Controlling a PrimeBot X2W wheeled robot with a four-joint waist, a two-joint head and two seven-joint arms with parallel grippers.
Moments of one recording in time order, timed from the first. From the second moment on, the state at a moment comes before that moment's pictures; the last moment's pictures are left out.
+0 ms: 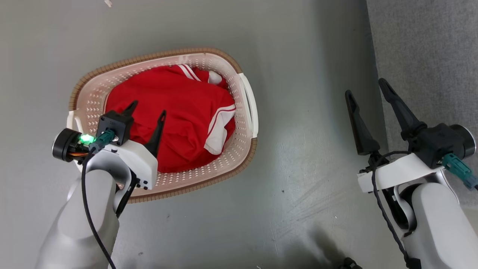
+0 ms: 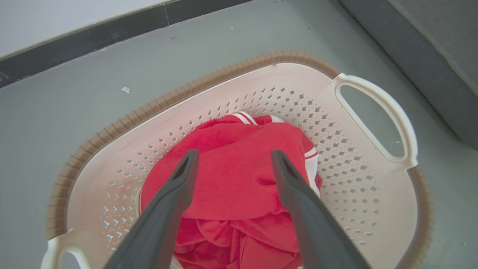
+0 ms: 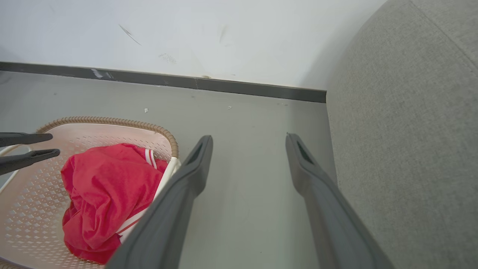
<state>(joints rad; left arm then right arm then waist) -0.63 0.10 -0.25 0.58 -0.13 -0.12 -0.09 -0.33 -0.05 0.04 0.03 -0.05 0.13 -0.25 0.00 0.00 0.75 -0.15</state>
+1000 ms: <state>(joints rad) -0.80 0.13 -0.23 0.73 -0.14 -0.12 -0.03 -0.40 -0.05 0.08 0.01 0.02 0.13 -0.25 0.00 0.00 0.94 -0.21</state>
